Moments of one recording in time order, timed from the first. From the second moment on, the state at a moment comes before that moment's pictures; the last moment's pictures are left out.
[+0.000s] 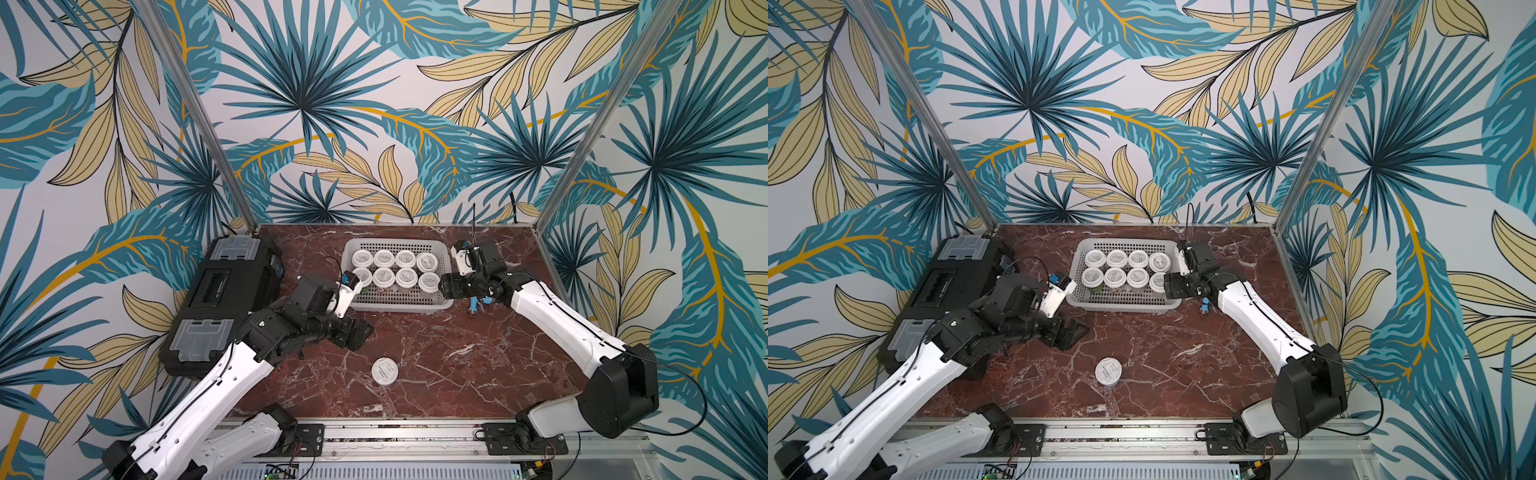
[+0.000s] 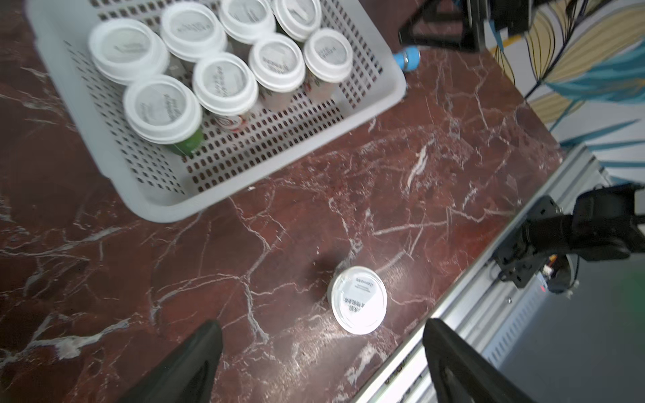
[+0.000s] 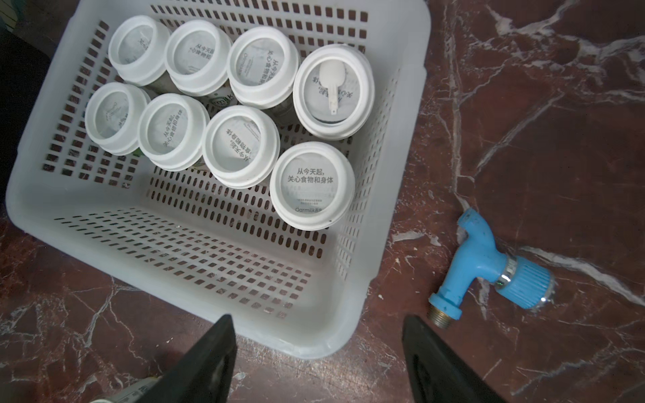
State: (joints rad) left arm -0.67 1.03 1.12 -0.97 0.17 -0.19; right arm 0.37 1.43 1.19 -0.64 -0.02 0.22
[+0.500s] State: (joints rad) left arm -1.03 1.47 1.32 -1.14 -0.05 -0.30; right arm 0.31 1.20 1.00 -0.50 -0.01 0.23
